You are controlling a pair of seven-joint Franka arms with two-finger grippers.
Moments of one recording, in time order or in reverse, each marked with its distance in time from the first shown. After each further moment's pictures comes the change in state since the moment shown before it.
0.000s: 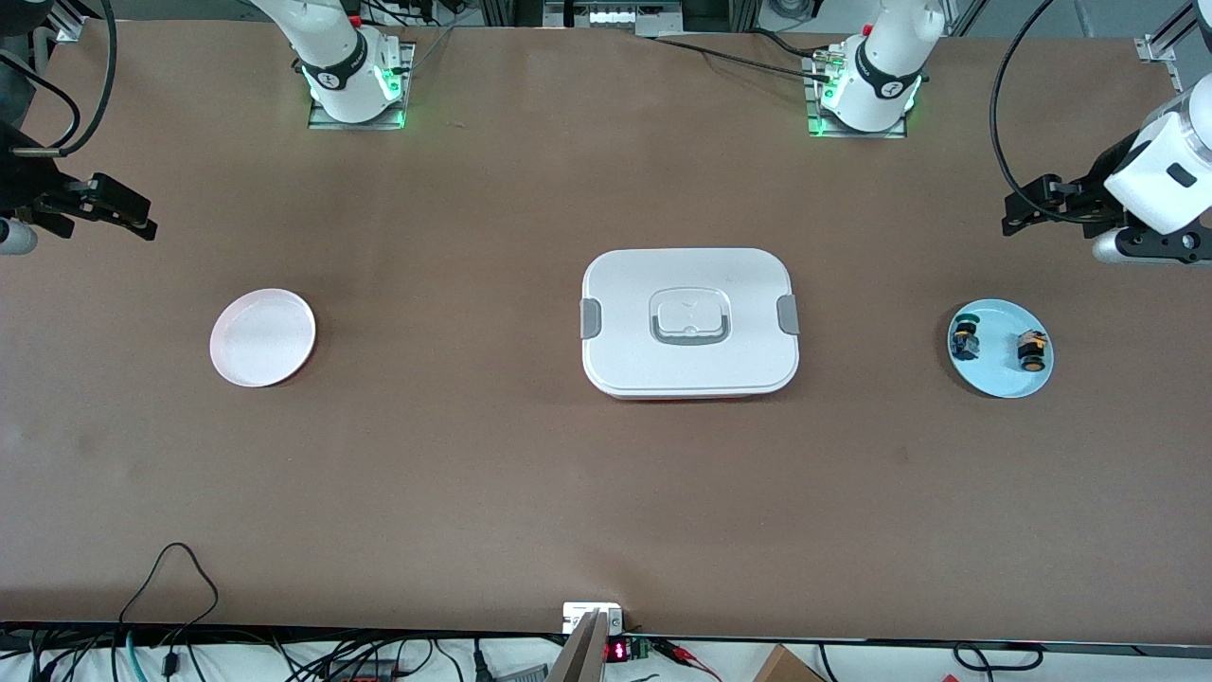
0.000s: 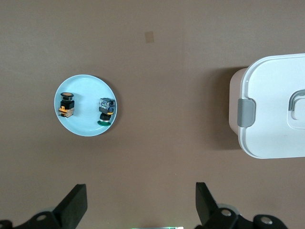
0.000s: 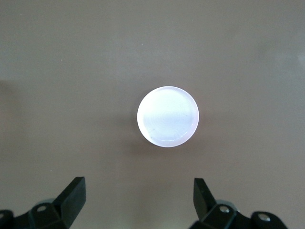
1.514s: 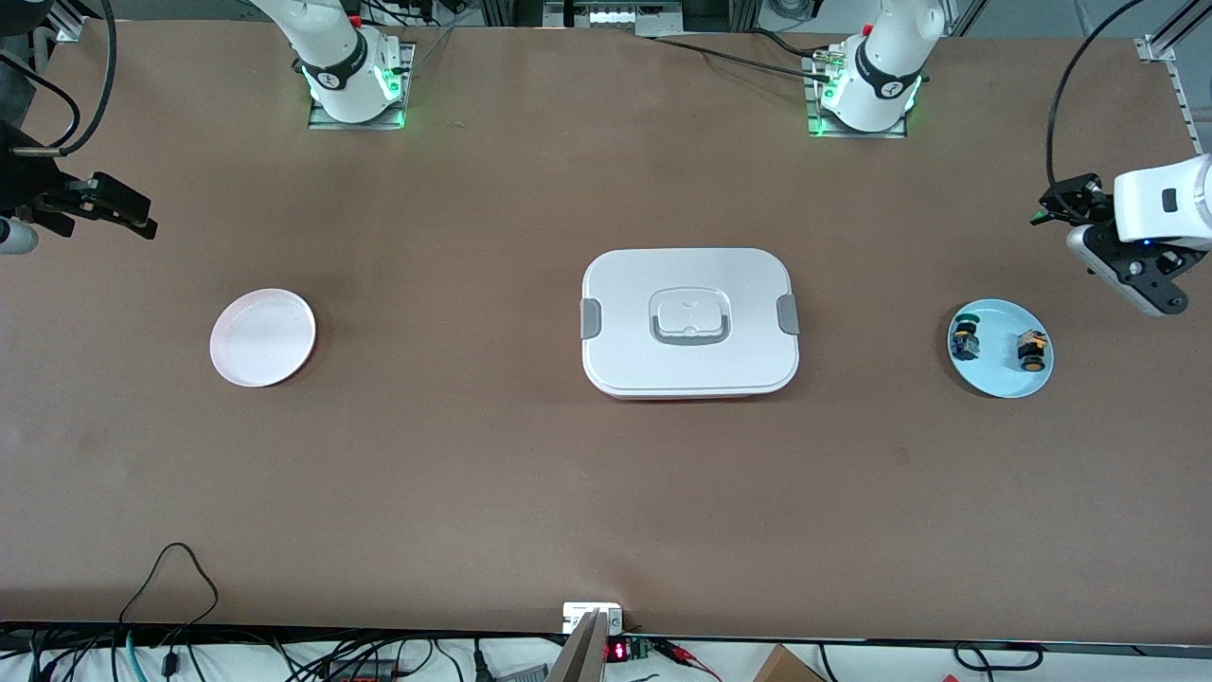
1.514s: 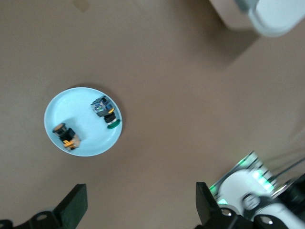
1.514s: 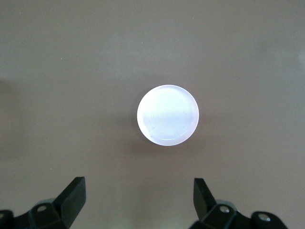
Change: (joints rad) left arm 0.121 0.104 0.013 -0.063 0.065 -0.005 0.952; right arm 0.000 0.000 0.000 0.001 0.000 -0.006 0.000
